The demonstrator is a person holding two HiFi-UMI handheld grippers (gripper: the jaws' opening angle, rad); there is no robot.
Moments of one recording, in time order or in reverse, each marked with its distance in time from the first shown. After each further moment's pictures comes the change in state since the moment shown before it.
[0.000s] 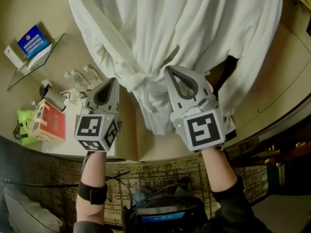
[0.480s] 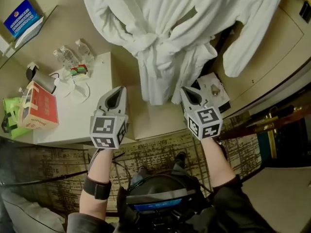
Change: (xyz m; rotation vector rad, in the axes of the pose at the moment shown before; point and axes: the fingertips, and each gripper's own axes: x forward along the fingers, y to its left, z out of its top) left arm -0.089 -0.002 -0.167 -0.107 0.168 -0.139; right arm -0.096 0.113 -0.212 0.305 0.492 -0.088
